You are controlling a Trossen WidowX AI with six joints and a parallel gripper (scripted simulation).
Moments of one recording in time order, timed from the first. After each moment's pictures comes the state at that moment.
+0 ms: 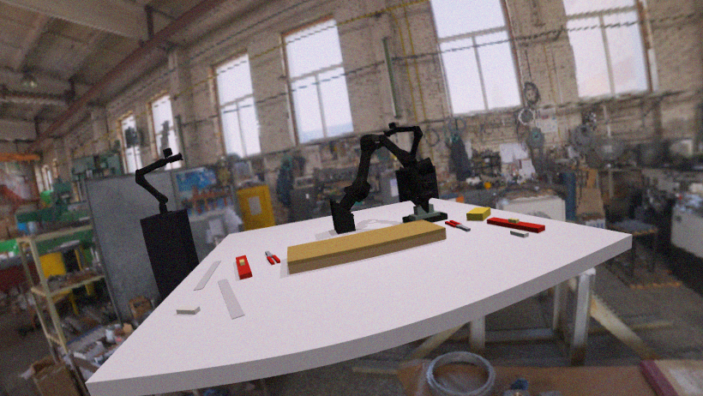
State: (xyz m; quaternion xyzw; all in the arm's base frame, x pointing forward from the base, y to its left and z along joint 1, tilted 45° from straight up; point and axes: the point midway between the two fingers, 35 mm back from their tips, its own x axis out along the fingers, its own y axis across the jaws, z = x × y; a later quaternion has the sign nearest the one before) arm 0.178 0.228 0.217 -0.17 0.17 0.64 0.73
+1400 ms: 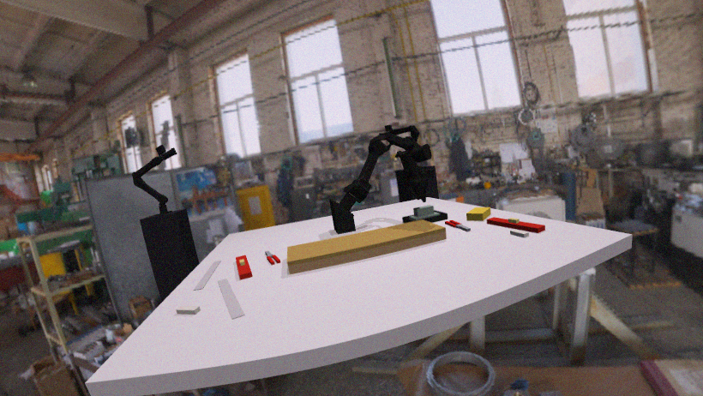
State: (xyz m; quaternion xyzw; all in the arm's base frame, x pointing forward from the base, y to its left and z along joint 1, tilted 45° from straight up) arm 0.218 0.154 0.234 -0.14 0.26 0.59 0.75
